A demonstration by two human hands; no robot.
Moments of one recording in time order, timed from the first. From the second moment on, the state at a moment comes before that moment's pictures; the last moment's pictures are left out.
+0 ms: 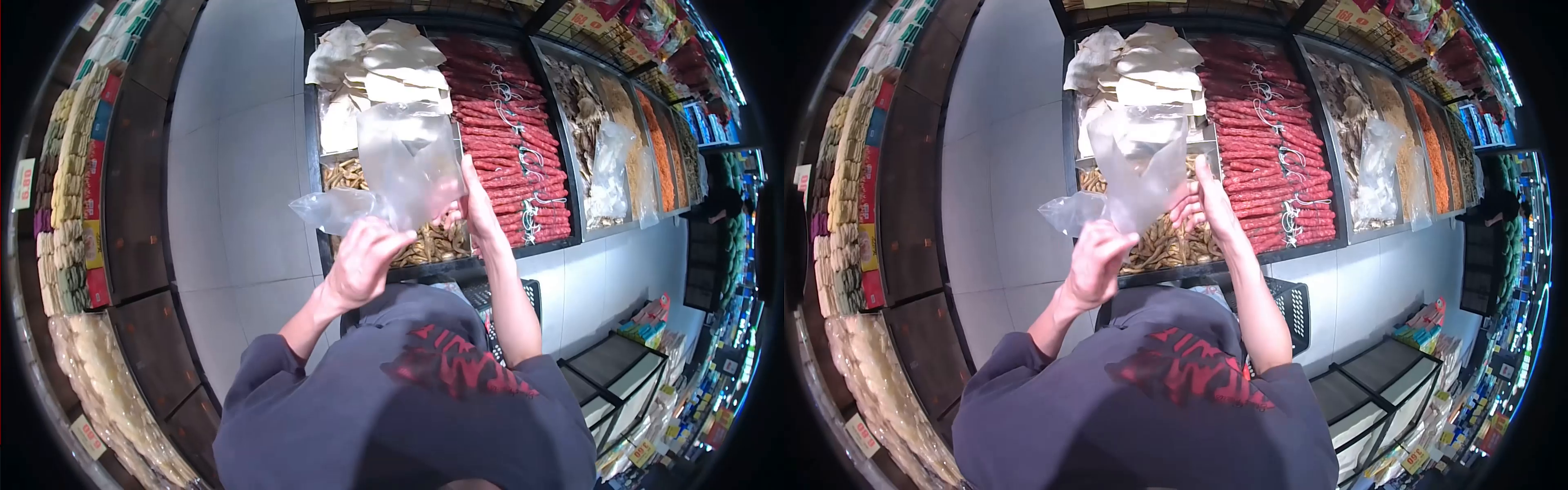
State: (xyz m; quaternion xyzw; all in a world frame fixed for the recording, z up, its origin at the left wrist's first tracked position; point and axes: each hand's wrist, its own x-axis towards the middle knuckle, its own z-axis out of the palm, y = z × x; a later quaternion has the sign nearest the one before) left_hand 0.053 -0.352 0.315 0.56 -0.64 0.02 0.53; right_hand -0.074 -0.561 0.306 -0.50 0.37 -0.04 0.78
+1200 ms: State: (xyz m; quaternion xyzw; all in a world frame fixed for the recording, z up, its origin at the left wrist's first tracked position) left_hand -0.020 -0.428 0.332 0.80 -0.15 0.01 0.58; right_hand -0.016 -0.694 0.203 -0.48 0.32 -0.31 0.76
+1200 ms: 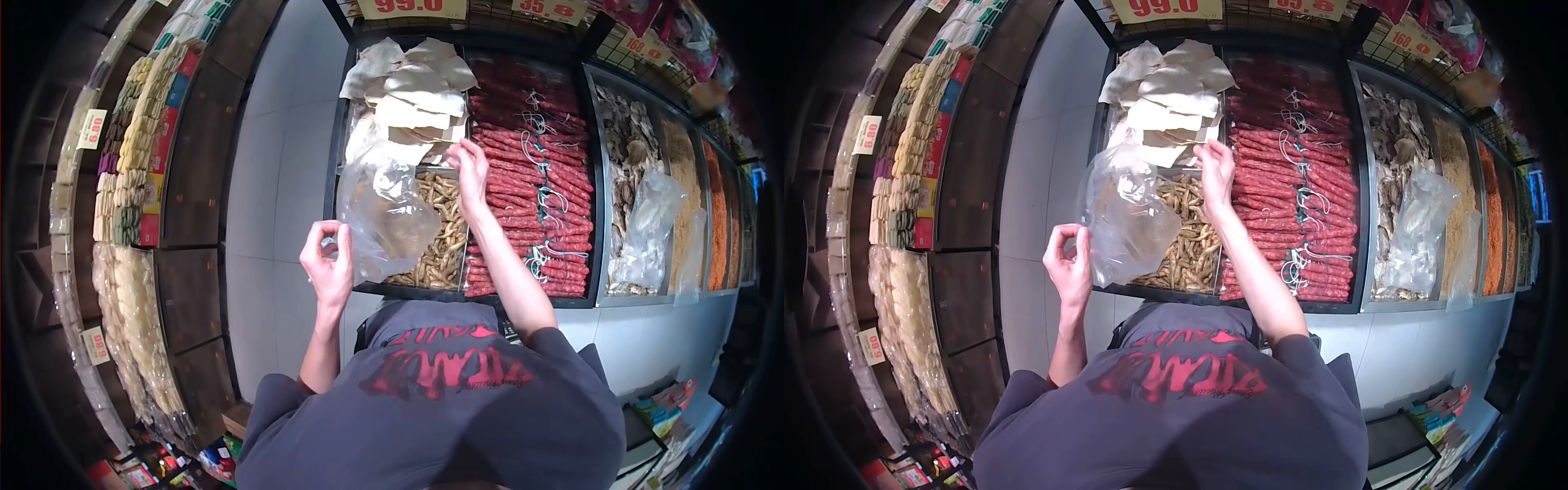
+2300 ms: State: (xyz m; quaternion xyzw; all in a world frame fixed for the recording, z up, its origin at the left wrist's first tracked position) left_hand 0.035 -0.445 0.332 0.84 -0.29 0.00 0.47; right_hand -0.037 -0.726 0.276 -0.46 0.27 -0.31 0.79
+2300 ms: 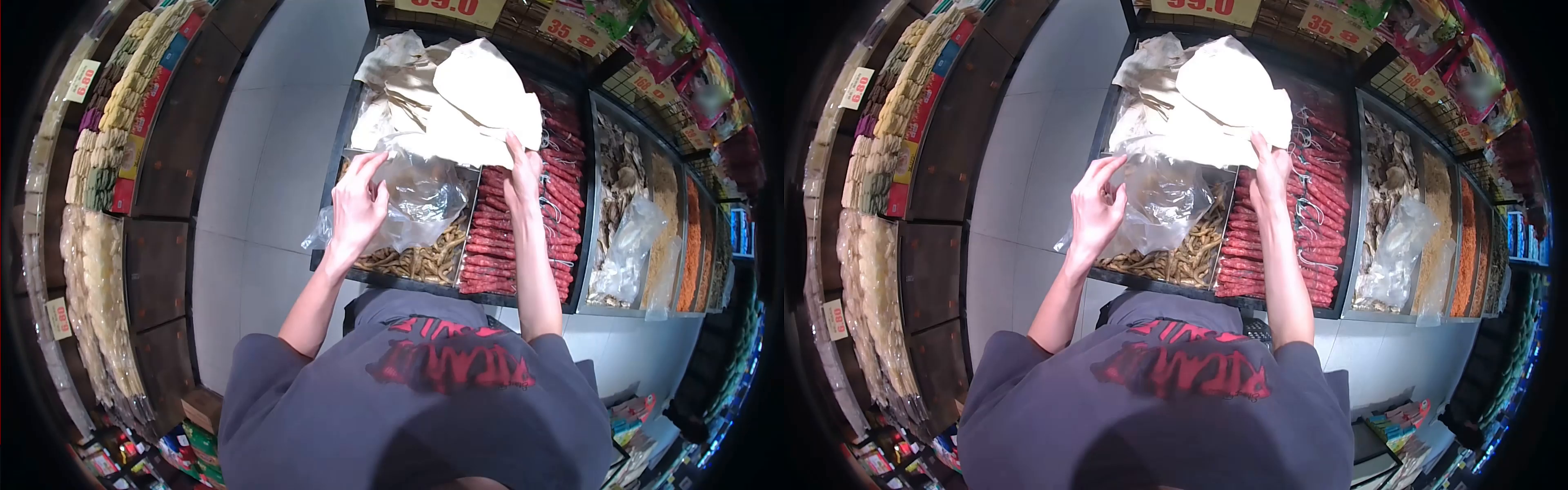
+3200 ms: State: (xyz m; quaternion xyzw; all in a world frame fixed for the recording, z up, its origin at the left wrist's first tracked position) left_hand 0.008 -0.499 0.299 0.68 -0.50 -0.14 0.52; right_hand -0.235 -0.588 0.331 -0.80 0.36 -0.33 0.33
